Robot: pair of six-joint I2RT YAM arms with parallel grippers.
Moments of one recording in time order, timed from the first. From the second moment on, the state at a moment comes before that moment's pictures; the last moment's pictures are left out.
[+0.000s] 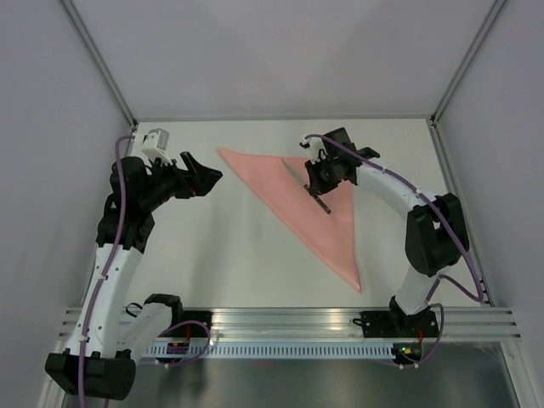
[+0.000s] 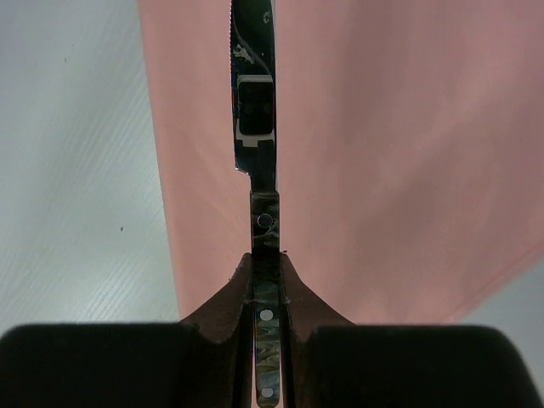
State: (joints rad) left arm -0.09 0.90 1.00 -0.37 0.45 -0.41; right arm 0.41 1.74 1.38 -0.61 -0.26 -0.07
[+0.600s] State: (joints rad) left arm -0.09 0.88 1.00 -0.43 0.40 -0.41; right arm 0.63 1.97 1.41 -0.45 -0.19 0.02
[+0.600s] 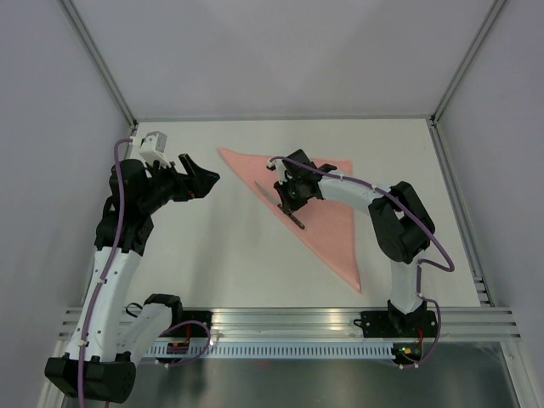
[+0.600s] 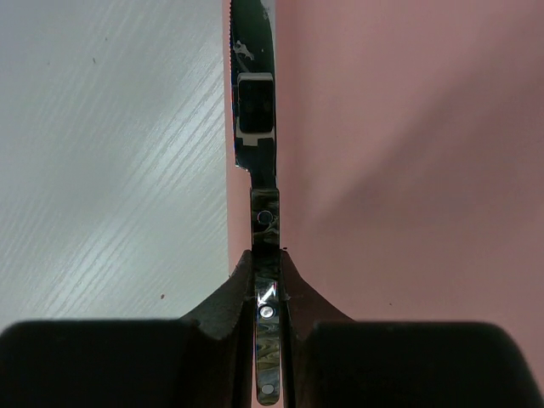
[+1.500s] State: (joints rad) left arm -0.09 0.88 1.00 -0.43 0.40 -0.41; right arm 0.66 1.99 1.37 -0.40 -0.15 0.04
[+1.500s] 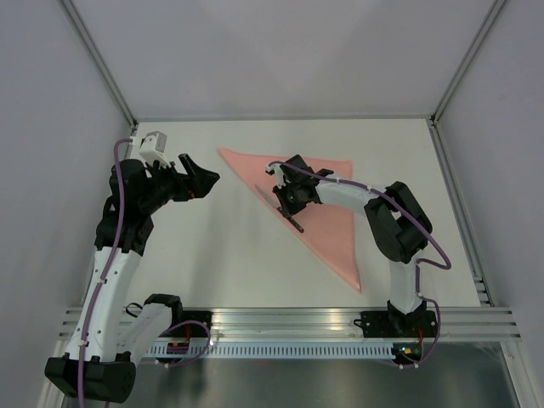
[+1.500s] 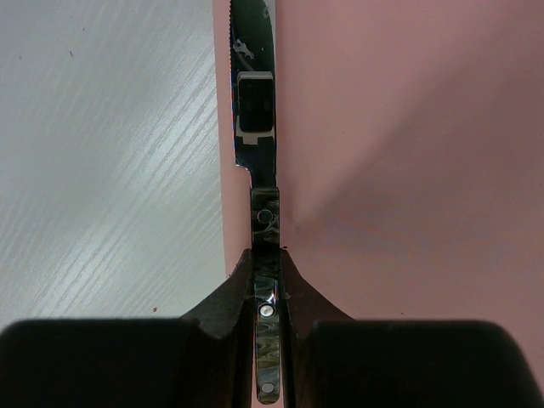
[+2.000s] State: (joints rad) left arm -0.09 0.88 1.00 -0.43 0.40 -0.41; right arm 0.66 1.99 1.37 -0.40 -0.15 0.04
